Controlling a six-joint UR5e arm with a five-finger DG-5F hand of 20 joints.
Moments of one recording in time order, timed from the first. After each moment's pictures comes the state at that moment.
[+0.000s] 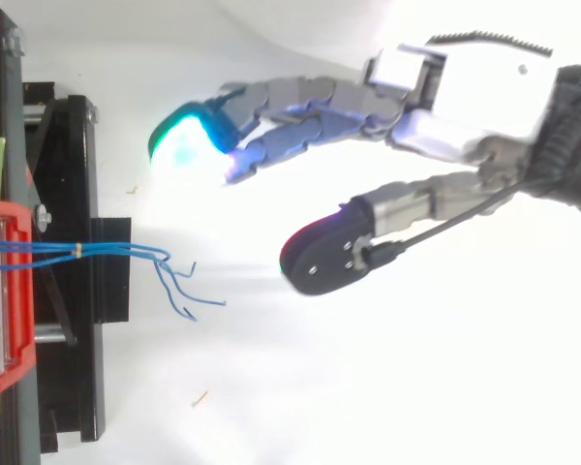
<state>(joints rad) 0.13 -2.15 -1.42 -2.76 -1.24 -0.11</state>
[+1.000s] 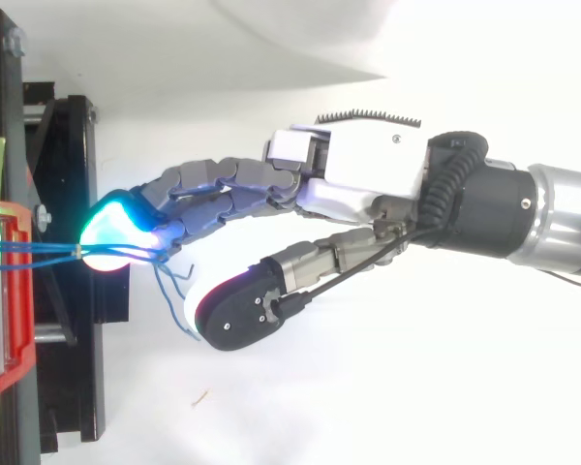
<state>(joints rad) 0.15 -2.30 -1.31 -2.67 -1.29 0.06</state>
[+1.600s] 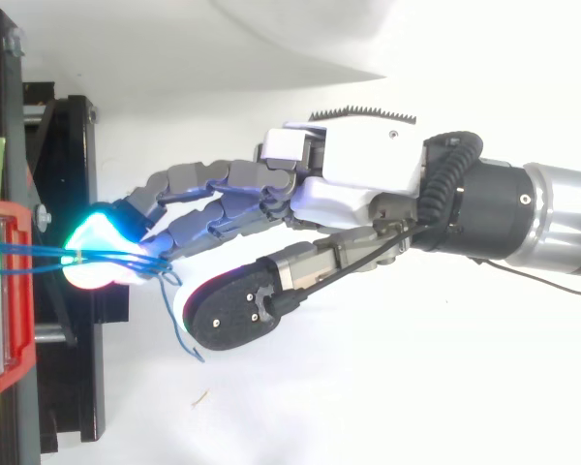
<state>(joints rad) 0.15 -2.30 -1.31 -2.62 -1.32 0.15</state>
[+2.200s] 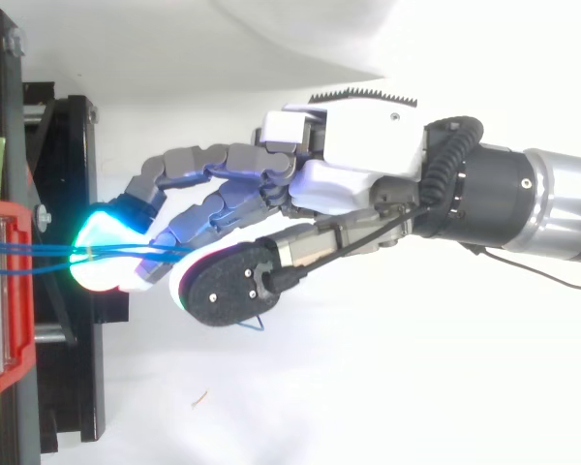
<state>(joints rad) 0.13 -2.30 -1.31 -2.59 -1.34 0.16</state>
